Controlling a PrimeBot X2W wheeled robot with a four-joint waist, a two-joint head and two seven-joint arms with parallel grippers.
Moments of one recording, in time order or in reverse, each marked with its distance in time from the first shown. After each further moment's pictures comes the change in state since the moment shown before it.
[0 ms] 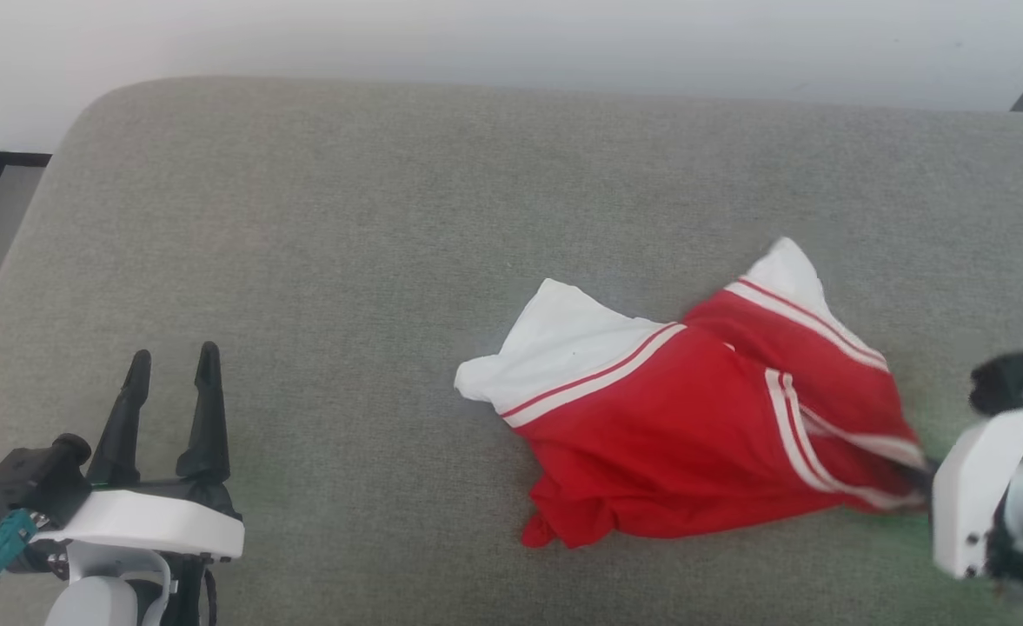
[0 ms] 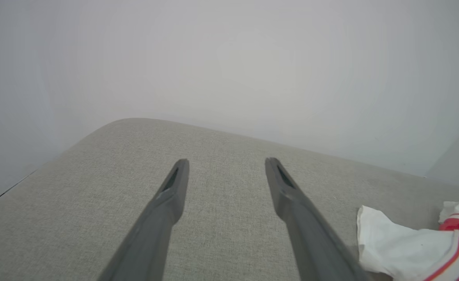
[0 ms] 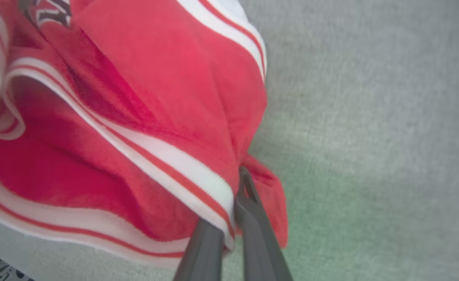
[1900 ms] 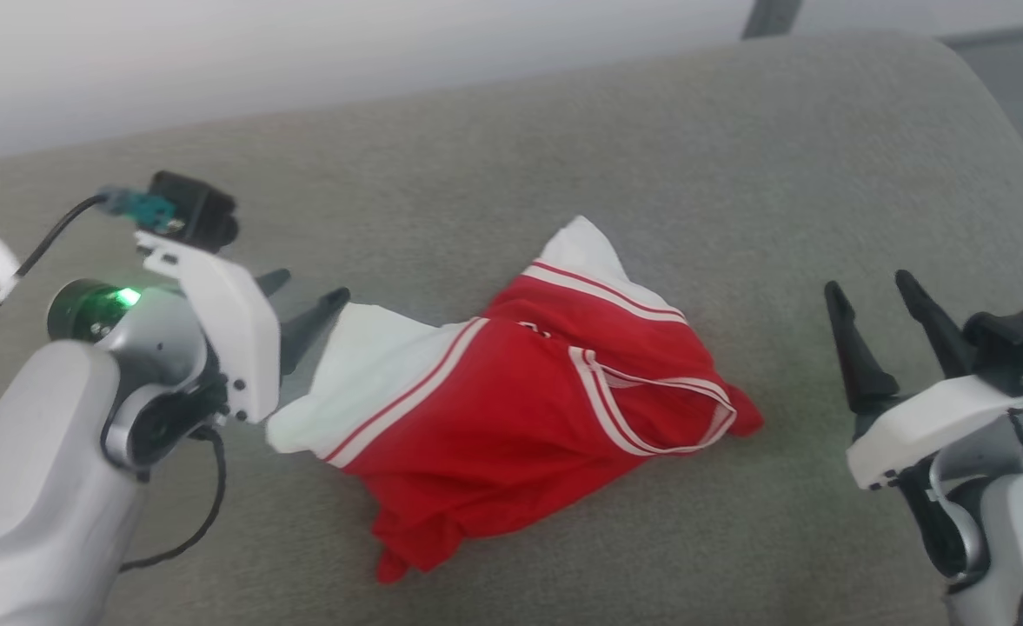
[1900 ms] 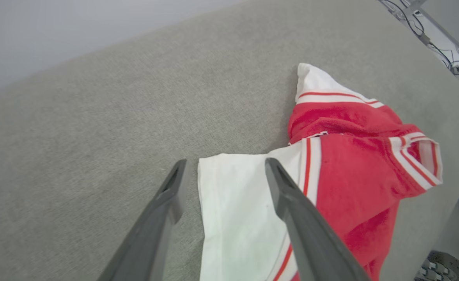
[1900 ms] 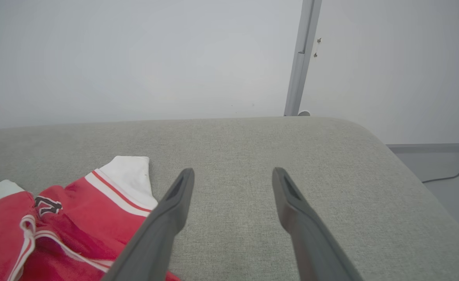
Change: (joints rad) left arm -0.473 0.309 -0.453 0.023 -0.336 0.009 0.884; right arm -0.065 0.277 -0.064 0.023 -0.290 0.000 -0.712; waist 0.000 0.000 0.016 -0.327
